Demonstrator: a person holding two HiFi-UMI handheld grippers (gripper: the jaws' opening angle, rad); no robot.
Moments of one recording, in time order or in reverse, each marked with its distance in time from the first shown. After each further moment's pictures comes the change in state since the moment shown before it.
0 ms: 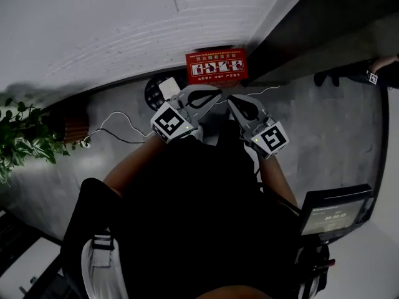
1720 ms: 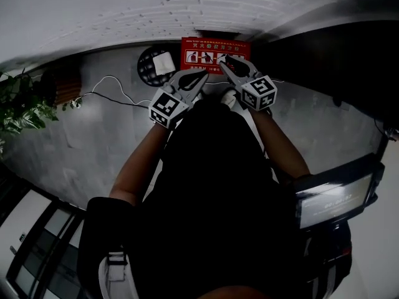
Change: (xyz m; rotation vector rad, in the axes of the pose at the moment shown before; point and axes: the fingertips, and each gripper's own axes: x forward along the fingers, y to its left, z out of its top) left arm 0.084 0.149 -0.158 -0.259 0.187 0.397; right arm 0.123 -0.227 -0.190 0.290 0.302 0.125
